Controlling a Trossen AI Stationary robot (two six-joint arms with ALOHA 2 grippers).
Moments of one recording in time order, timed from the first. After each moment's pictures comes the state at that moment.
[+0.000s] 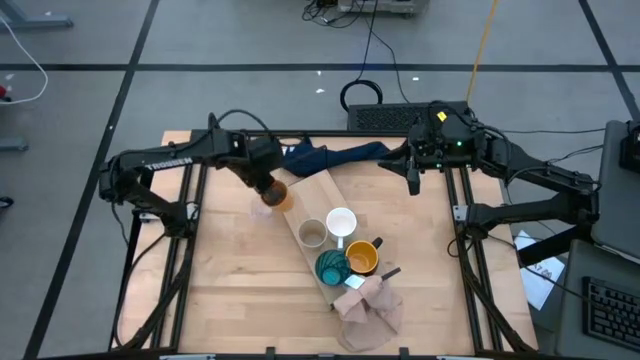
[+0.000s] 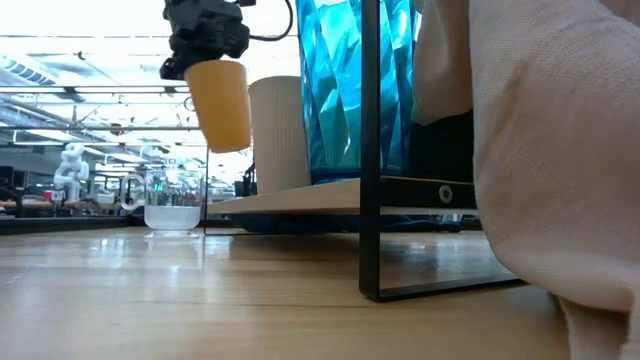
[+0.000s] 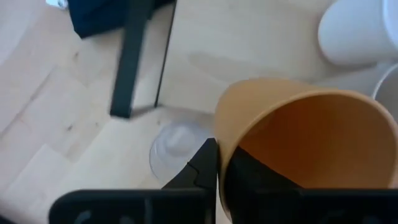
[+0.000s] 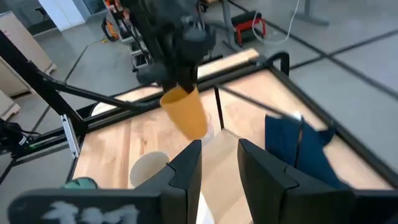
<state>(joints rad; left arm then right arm) 0.27 1.44 1.38 -1.18 0.05 -0.45 -0.31 0.98 1.14 -0.50 -0.19 0.23</state>
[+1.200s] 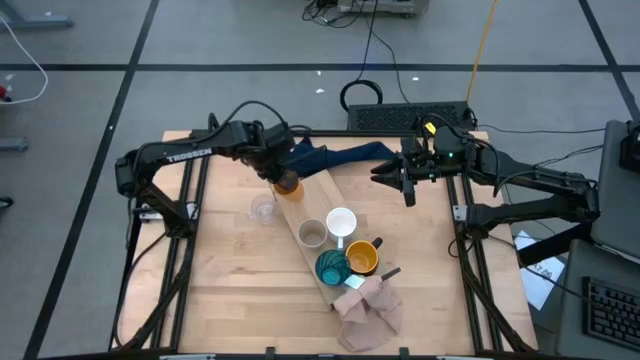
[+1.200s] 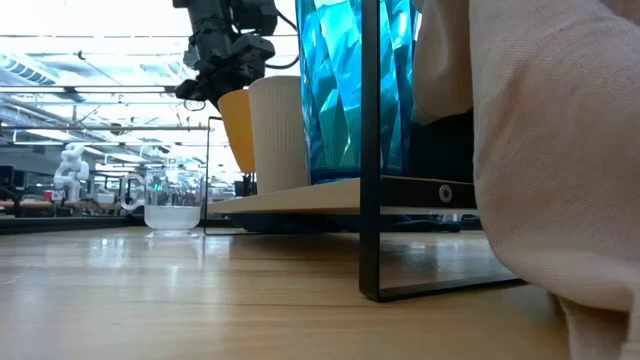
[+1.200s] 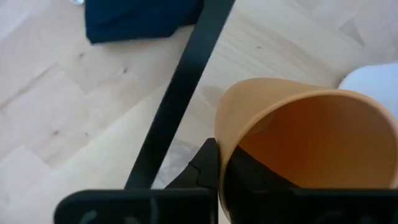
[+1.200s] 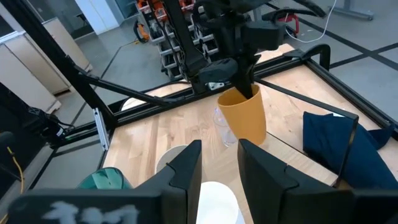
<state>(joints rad) 0.37 1.57 1.42 -1.12 0.08 -0.58 -0.25 0.98 1.00 -0.32 -0.26 0.27</state>
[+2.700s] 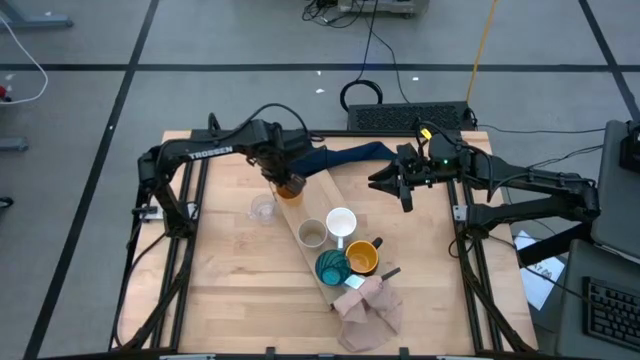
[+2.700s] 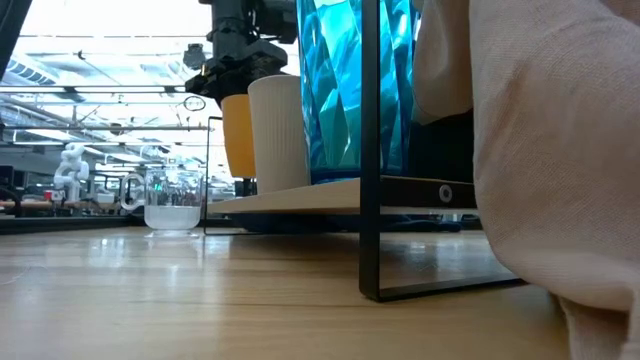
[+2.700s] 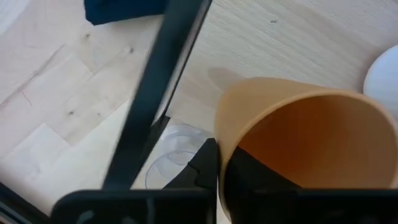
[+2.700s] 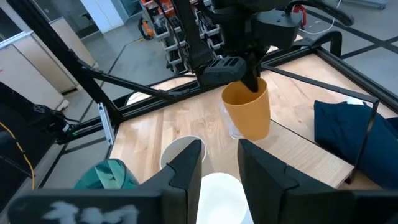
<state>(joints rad) 0.33 1.75 1.63 -1.33 0.05 -0.59 -0.23 0.97 0.92 -0.26 -0.26 0.31</state>
